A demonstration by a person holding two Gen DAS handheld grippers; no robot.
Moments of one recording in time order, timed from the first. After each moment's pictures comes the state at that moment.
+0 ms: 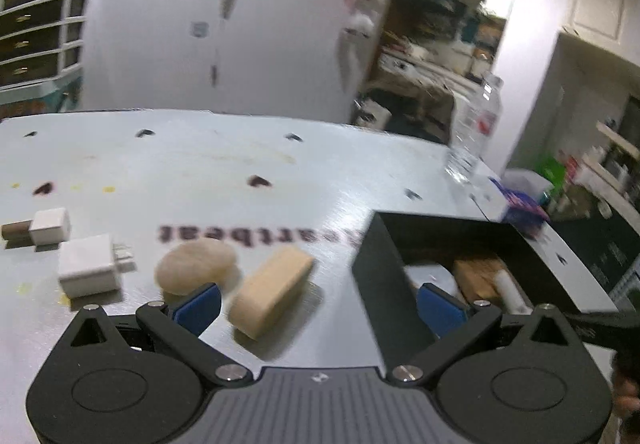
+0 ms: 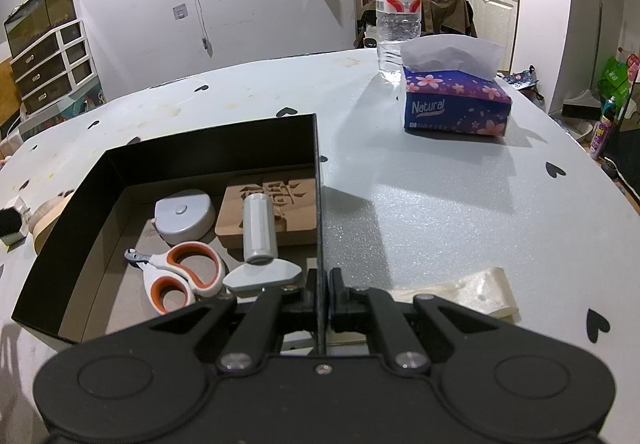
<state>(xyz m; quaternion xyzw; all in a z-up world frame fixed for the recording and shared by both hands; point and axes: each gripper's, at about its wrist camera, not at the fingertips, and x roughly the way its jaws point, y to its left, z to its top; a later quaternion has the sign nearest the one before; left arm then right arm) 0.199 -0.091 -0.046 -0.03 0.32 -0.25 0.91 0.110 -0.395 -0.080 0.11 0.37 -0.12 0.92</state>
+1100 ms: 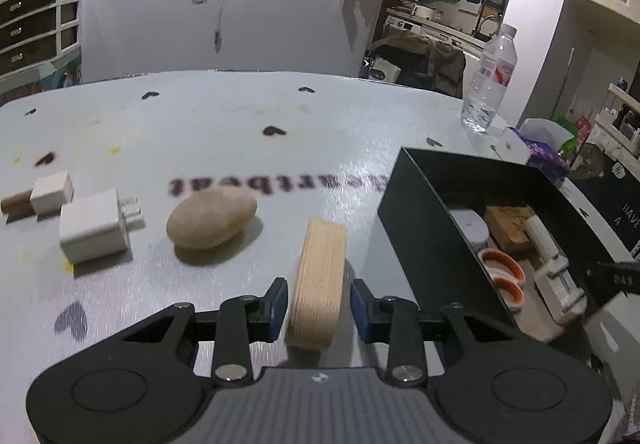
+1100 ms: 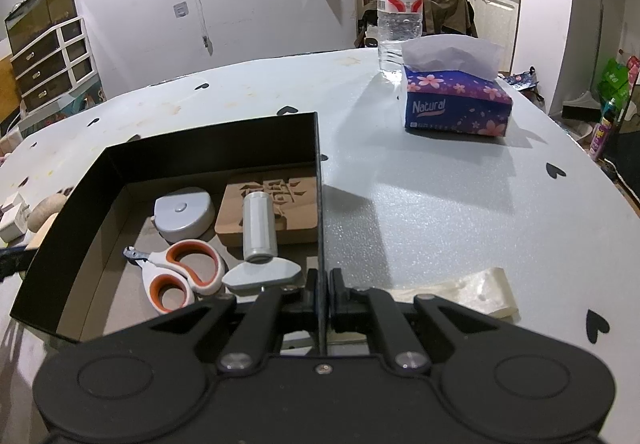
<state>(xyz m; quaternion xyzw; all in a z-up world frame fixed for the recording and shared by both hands) 0.206 -0.096 -0.072 0.02 0.37 -0.25 0.90 0.109 -0.396 -0.081 0.11 0.37 -0.12 0.92</state>
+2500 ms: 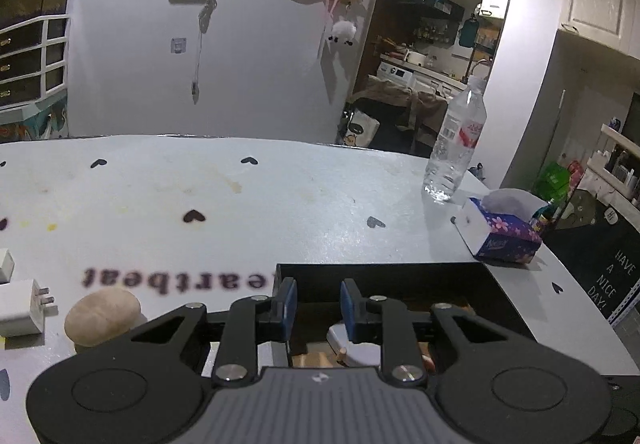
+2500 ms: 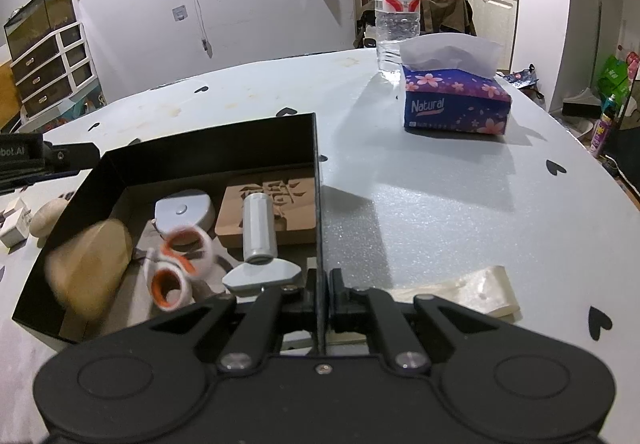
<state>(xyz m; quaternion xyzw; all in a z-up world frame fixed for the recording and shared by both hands) 0.210 -0.192 -0.027 -0.02 0.31 -0.25 0.92 0.108 -0.397 -0.081 0.11 0.37 -0.12 0.92</state>
